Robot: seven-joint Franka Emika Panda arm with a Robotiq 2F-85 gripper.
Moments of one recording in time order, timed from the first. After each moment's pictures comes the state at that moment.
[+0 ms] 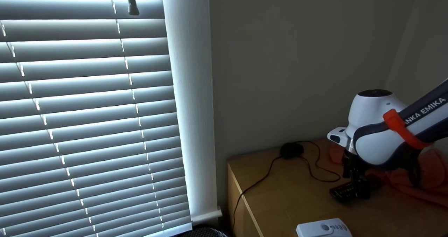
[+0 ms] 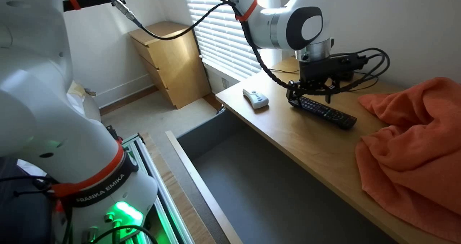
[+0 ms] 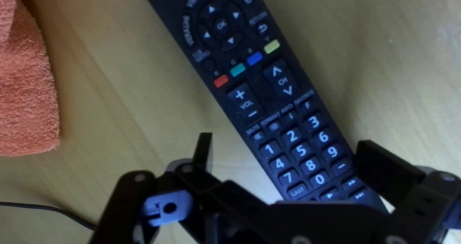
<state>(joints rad) -0.17 0.51 0.01 -2.08 -0.25 2.63 -0.98</state>
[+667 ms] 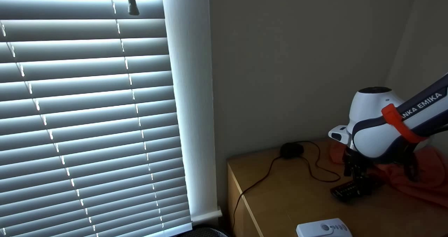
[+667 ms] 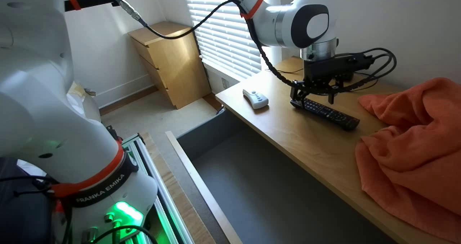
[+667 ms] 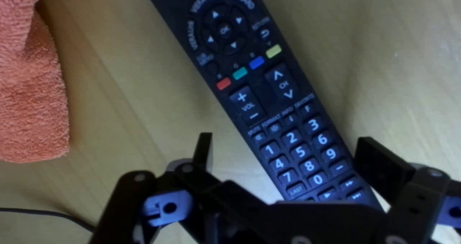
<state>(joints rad) -0.19 0.51 0.01 -2.05 -0.22 2.58 -1.04</state>
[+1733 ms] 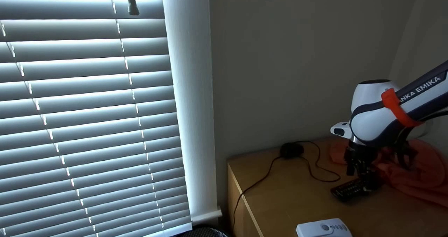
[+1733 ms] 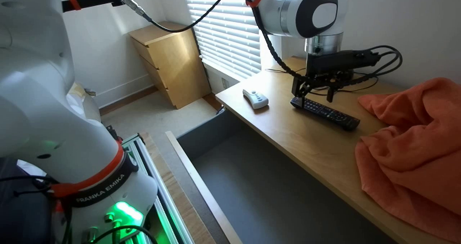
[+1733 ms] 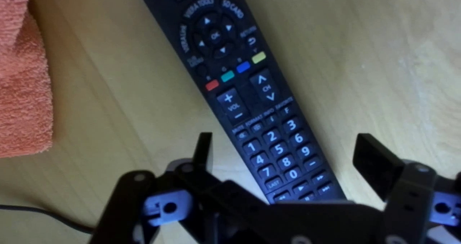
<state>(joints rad) -0.22 0.50 0.03 -2.00 -0.14 2.44 -1.19</state>
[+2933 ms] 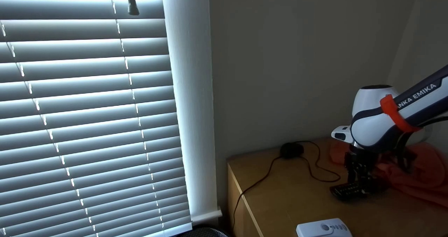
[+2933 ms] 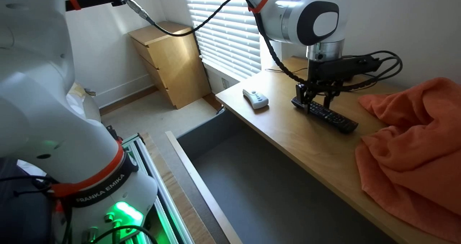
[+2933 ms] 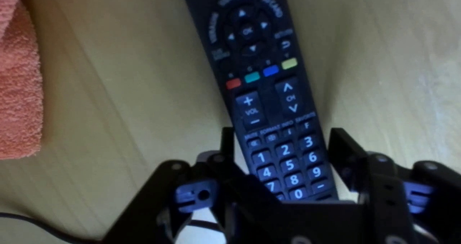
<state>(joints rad) -0.23 0.53 0.02 -2.00 -0.13 2.47 -1.27</state>
